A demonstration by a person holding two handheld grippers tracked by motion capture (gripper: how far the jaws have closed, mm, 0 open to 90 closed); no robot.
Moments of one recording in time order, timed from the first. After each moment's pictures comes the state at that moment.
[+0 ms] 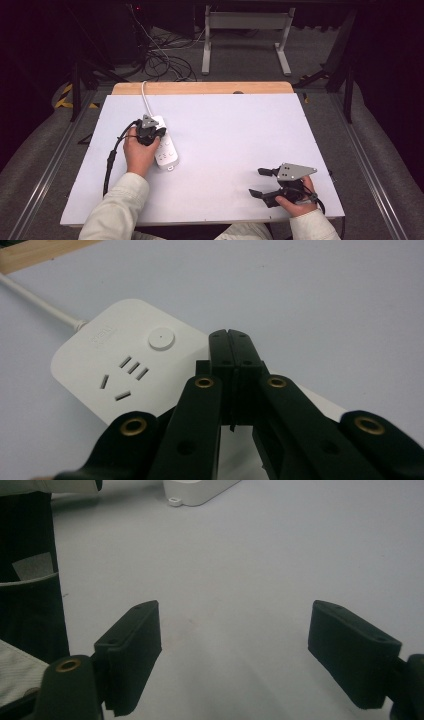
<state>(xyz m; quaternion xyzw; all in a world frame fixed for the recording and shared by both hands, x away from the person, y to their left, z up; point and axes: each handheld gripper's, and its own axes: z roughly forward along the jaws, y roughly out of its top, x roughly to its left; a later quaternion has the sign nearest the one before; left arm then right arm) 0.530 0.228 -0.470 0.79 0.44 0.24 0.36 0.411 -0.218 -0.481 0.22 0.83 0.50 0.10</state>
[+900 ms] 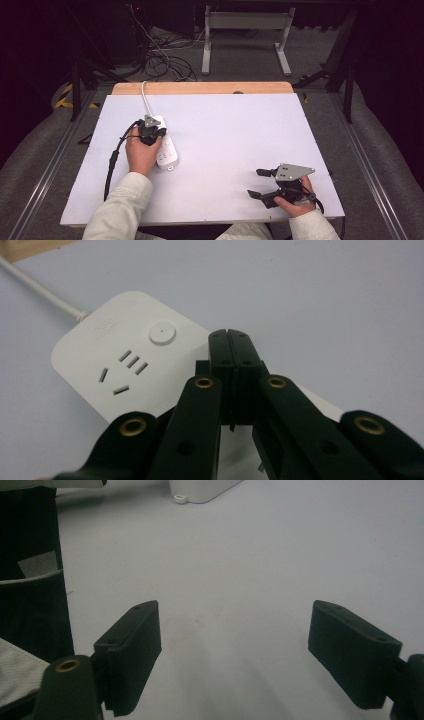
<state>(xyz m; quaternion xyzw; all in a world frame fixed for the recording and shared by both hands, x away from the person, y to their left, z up) 0.530 0.223 -0.470 0.78 0.46 0.24 0.35 0.410 -0.214 -0.482 0.21 0.84 0.49 0.10</state>
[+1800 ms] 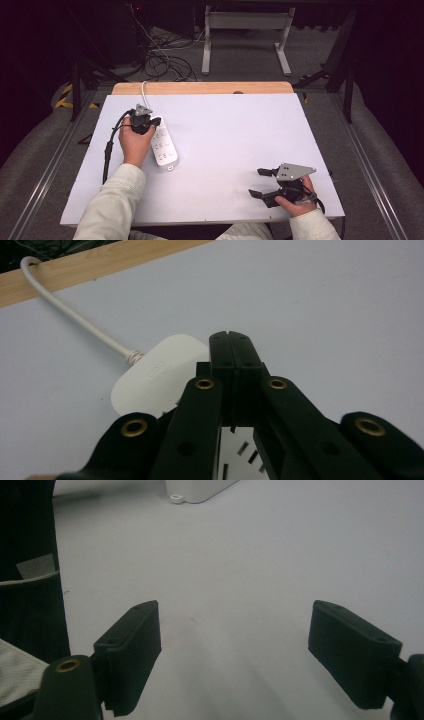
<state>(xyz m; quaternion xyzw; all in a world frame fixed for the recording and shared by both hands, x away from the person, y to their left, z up) 0.555 0.247 -0.454 0.77 0.46 0.25 0.37 0.412 -0.217 -0.482 0.22 0.84 0.50 0.10</state>
